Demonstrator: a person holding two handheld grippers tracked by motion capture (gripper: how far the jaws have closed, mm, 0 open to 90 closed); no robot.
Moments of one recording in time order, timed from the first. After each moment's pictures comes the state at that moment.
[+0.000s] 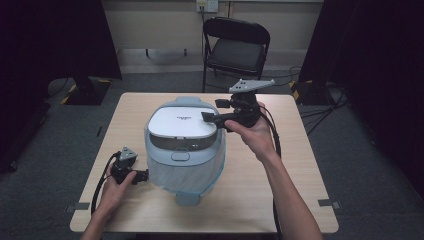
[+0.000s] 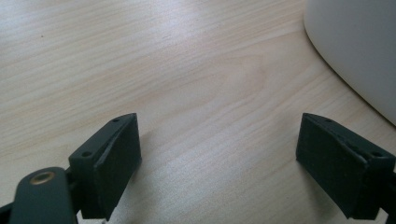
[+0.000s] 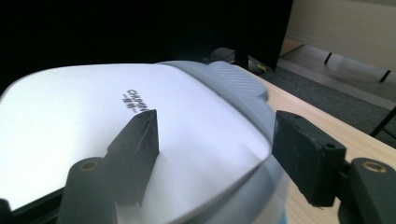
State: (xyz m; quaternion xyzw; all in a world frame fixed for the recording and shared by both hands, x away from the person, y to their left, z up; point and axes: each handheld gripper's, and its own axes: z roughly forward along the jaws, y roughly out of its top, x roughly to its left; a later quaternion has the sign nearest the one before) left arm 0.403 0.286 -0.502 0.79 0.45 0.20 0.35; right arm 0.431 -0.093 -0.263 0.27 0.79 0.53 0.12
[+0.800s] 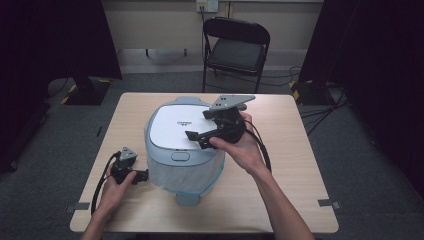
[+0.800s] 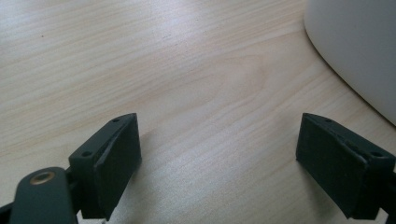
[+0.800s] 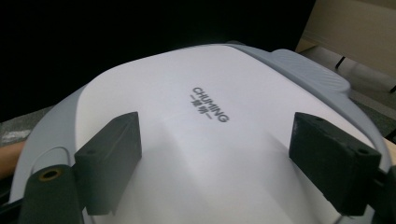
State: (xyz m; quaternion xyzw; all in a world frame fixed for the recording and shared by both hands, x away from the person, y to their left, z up) left arm 0.403 0.286 -0.502 0.79 0.46 0.20 0.35; right arm 0.397 -0.057 -0.272 0.23 0.82 0.51 0.13
